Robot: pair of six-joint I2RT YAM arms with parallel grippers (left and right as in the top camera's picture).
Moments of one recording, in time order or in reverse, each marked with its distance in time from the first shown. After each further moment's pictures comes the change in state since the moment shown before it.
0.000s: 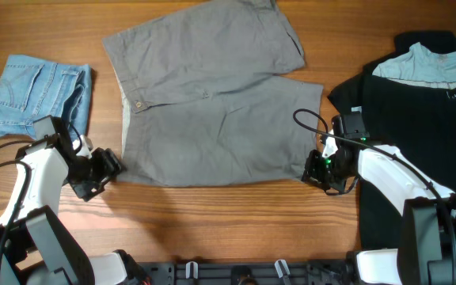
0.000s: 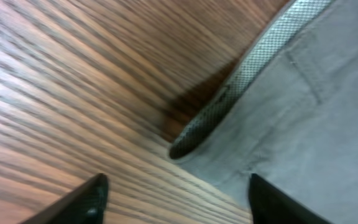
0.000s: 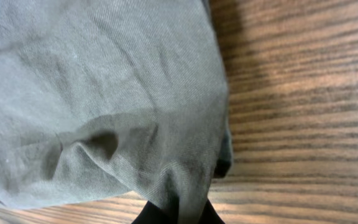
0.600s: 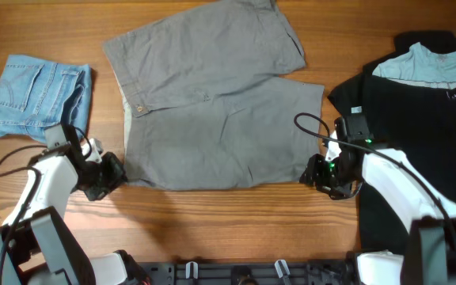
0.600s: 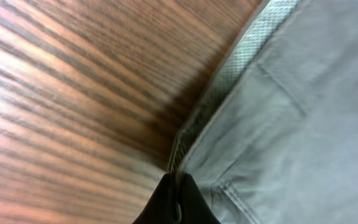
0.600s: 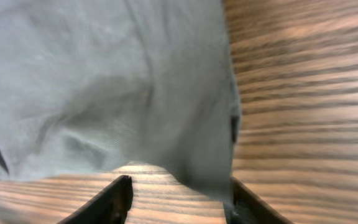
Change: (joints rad) left arm -0.032 -0.015 -0.092 0.118 0.072 -0.009; right arm 0.000 -0.097 0.011 -0.114 0.045 -0.048
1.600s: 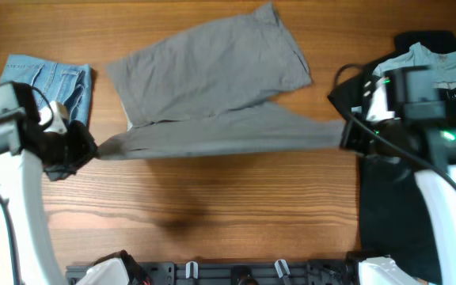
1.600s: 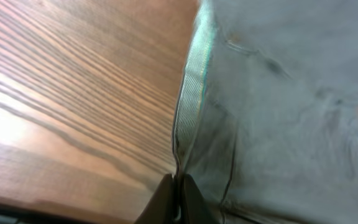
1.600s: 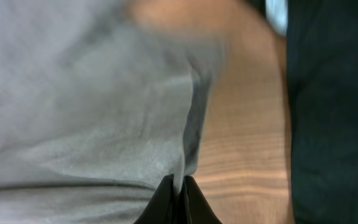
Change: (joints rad) left arm -0.016 -0.198 0.559 -0.601 -0.074 0.000; right arm 0.008 -0.238 0.694 -0.545 0.206 -0.022
